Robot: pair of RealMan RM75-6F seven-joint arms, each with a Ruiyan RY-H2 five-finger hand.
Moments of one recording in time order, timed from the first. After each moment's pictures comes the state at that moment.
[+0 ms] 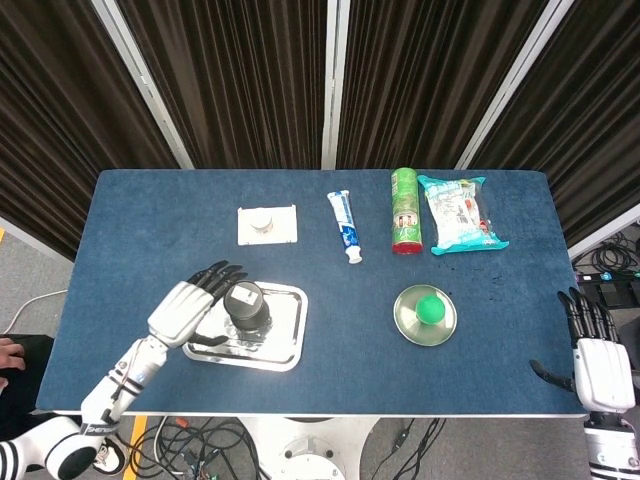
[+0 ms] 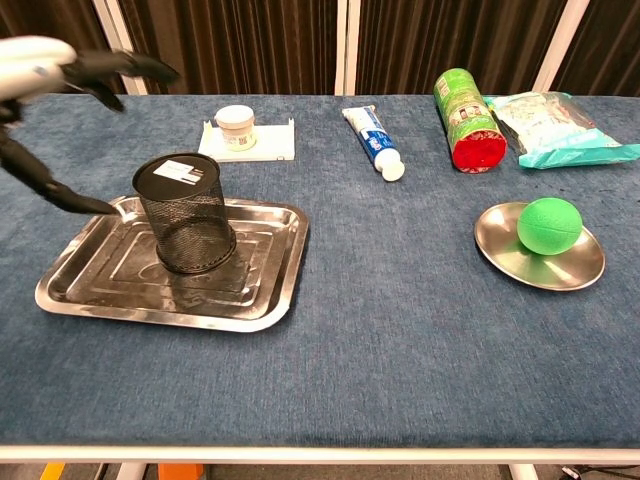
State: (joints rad) left arm -0.51 -1.30 -0.15 -1.75 1.52 1.03 0.09; right arm 0.01 -1.16 0.09 -1.70 -1.48 1.54 -0.03
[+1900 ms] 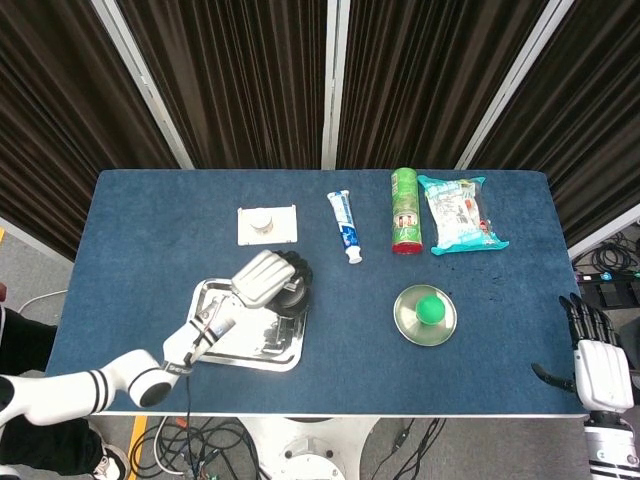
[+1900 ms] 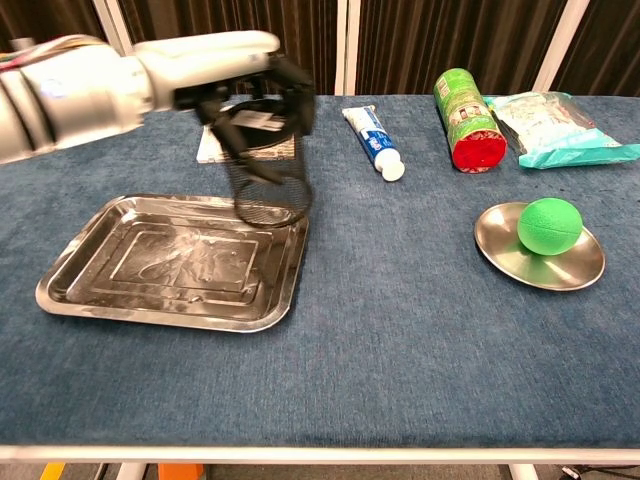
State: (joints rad) left arm -0.89 -1.54 -0.24 -1.46 1.41 0.84 0.03; right arm 0.02 -1.18 0.08 -1.64 -1.43 1.50 0.01
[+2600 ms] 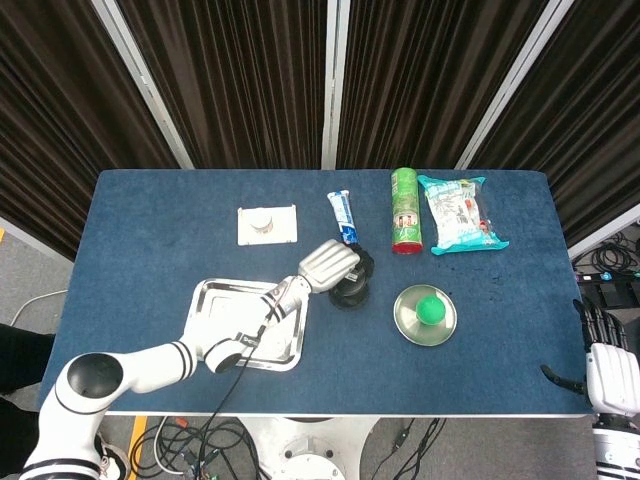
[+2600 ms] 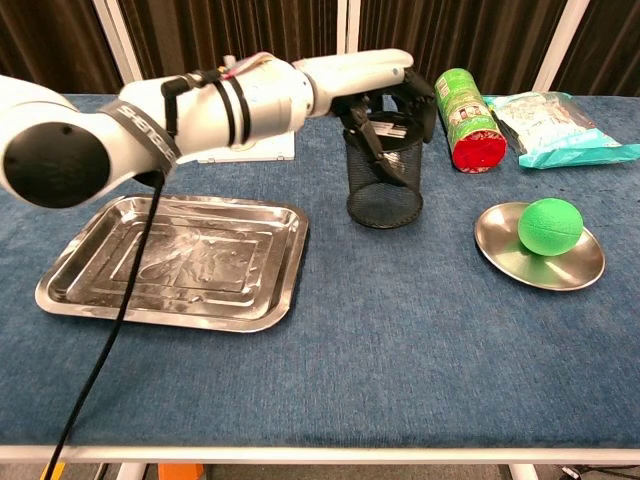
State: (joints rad) left arm -1.18 -1.86 -0.30 -0.99 1.44 0.73 -0.25; right arm 0.00 -1.21 0.09 -1.56 -1.40 1.50 0.08
